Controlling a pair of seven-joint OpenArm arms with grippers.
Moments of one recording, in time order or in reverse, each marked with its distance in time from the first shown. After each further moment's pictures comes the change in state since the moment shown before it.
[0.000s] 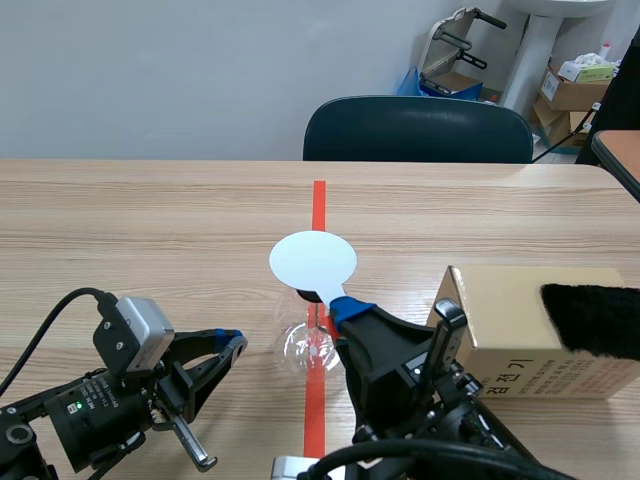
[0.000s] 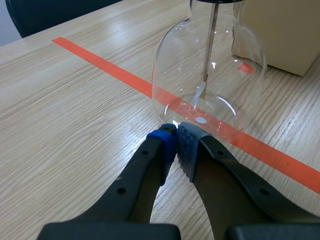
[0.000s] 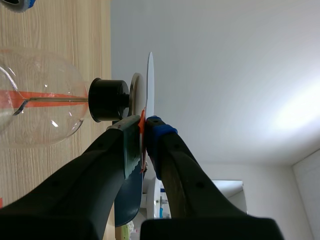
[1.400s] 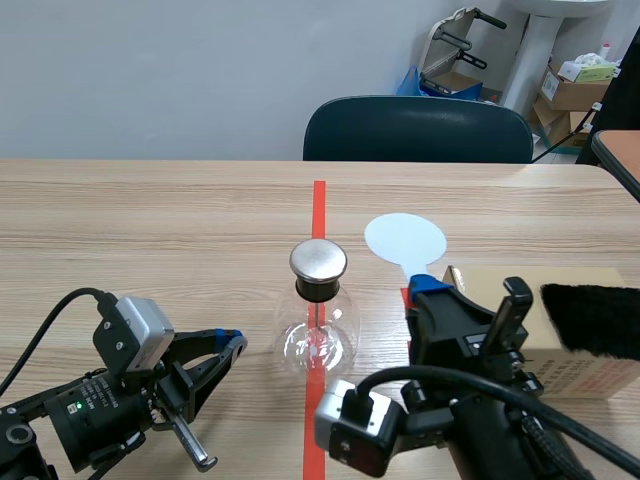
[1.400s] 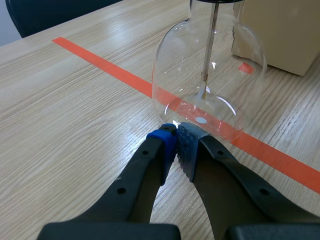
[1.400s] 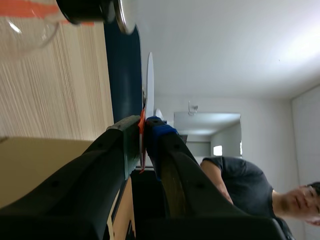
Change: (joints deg) left arm 0.0 0.0 0.0 0.0 0.0 0.0 0.0; right arm 0.0 0.0 0.0 0.0 0.0 0.0 -21.0
